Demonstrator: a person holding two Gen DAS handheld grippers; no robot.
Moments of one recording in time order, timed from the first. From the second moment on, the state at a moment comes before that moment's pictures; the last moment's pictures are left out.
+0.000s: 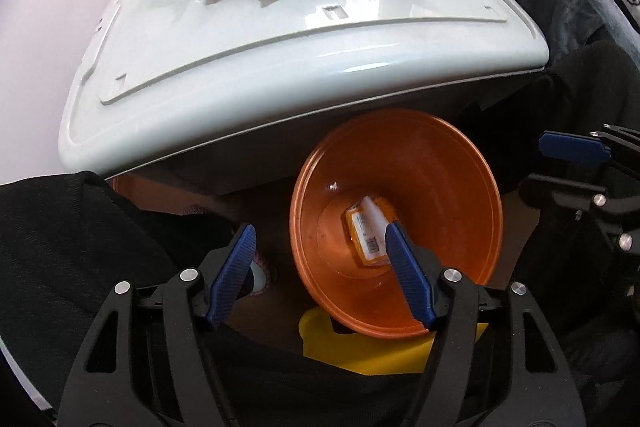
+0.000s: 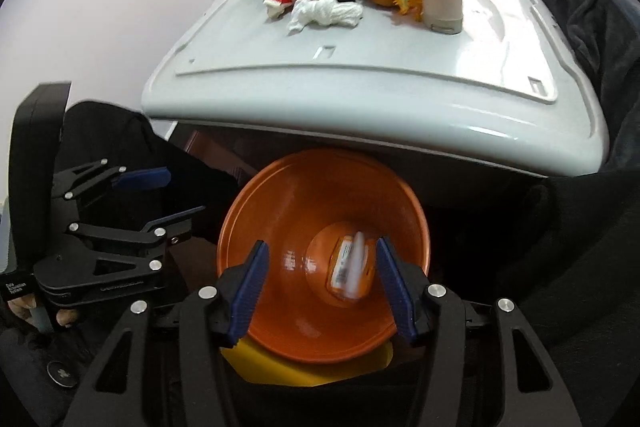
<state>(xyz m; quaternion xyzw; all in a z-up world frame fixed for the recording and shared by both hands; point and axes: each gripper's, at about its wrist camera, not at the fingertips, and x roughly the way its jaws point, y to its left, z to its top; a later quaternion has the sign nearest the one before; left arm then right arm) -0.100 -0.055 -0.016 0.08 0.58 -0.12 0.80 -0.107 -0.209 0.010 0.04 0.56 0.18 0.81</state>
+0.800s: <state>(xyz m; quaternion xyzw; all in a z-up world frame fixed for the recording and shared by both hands) -0.014 -0.042 -0.007 0.00 0.50 -0.15 0.85 0.118 -0.259 0.002 0.06 0.47 0.01 0.88</state>
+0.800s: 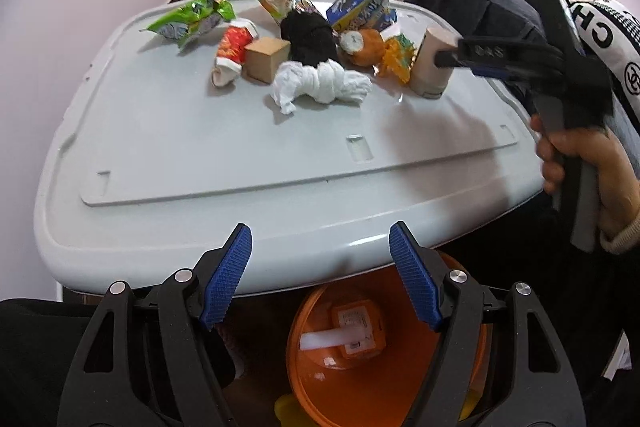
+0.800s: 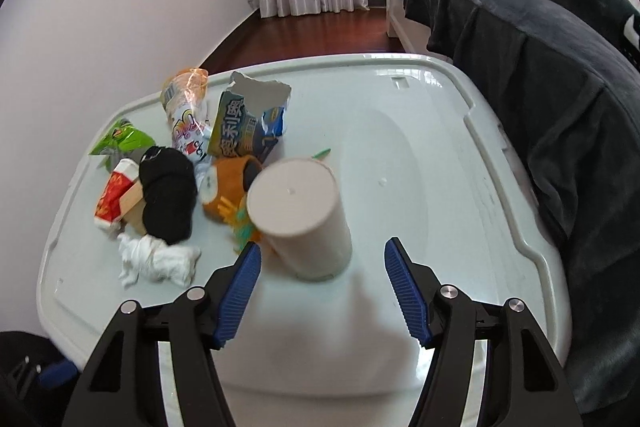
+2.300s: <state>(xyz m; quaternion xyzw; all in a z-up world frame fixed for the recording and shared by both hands) 0.103 -0.091 -0.012 -0.25 0.50 -0.04 0.83 0.035 -0.298 0.056 0.09 0.37 0.07 0.92</state>
